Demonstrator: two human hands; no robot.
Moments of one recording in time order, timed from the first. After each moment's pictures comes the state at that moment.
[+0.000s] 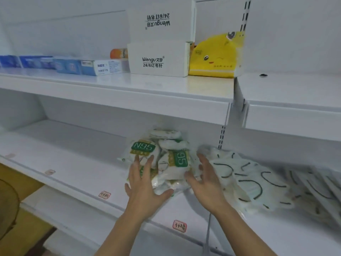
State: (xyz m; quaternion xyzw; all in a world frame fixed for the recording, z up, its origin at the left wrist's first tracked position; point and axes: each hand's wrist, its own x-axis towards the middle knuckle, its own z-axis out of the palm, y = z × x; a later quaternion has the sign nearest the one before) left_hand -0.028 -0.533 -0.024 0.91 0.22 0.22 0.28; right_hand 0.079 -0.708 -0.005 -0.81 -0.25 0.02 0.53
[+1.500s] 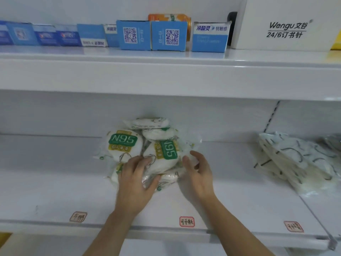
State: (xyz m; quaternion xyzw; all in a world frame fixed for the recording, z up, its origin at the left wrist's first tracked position) left_hand -0.013 -0.210 -0.063 0.89 -0.02 0.35 0.28; right_hand 0.038 -0.402 -0.044 -0.77 0.02 -0.03 0.63
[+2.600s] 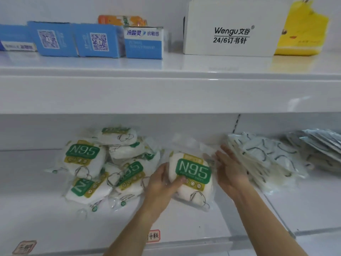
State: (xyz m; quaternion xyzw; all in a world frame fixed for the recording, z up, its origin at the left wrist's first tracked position) left_hand 0.022 -0.364 -0.029 0.70 0.01 0.04 0.72; right_hand 0.090 -0.568 -0.014 -0.42 0.12 0.02 0.90
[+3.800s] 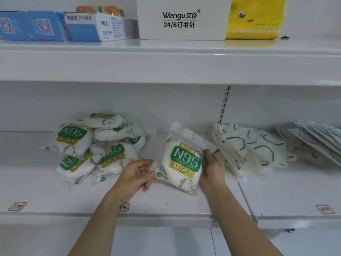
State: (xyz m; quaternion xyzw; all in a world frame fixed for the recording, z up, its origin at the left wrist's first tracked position) left_hand 0.006 -0.363 -0.054 0.63 0.00 -0.03 0.77; right_hand 0.075 -0.599 -0.054 -0.33 0.17 0.03 0.93
